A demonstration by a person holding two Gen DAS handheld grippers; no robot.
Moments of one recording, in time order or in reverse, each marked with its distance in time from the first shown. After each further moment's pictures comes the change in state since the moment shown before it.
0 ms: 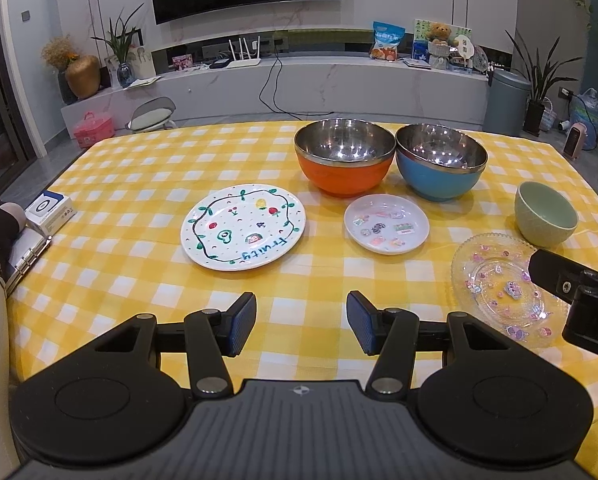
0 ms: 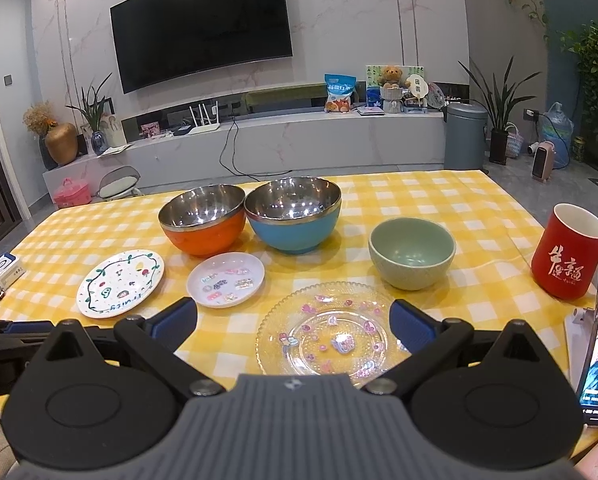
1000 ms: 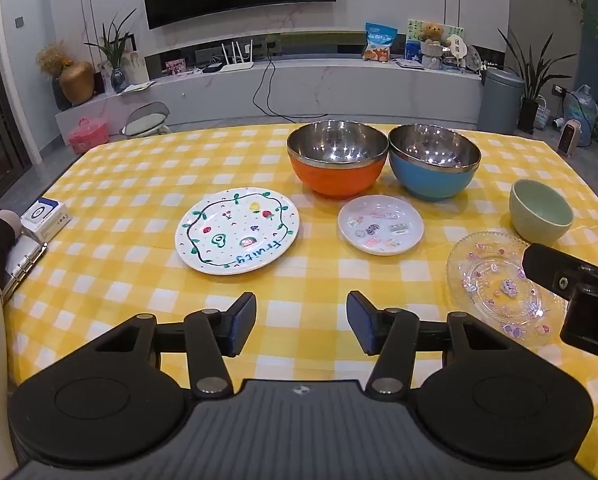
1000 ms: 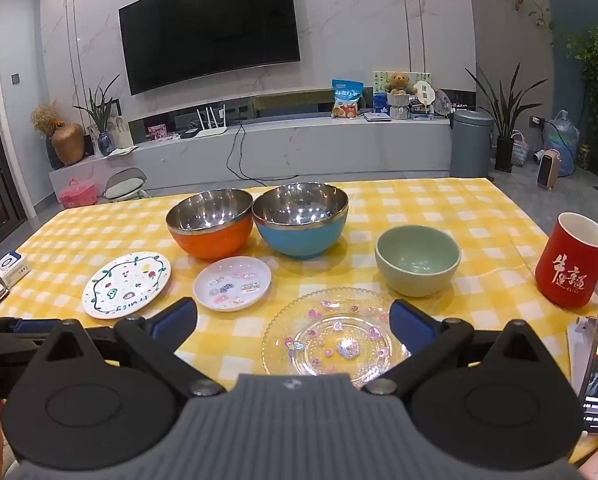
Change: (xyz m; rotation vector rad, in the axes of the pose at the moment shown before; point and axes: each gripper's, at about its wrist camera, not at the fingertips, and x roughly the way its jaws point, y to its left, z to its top) left arm 0.001 -0.003 0.000 0.023 -0.007 -0.006; right arm -0.006 0.003 0.004 -0.015 -0.014 0.015
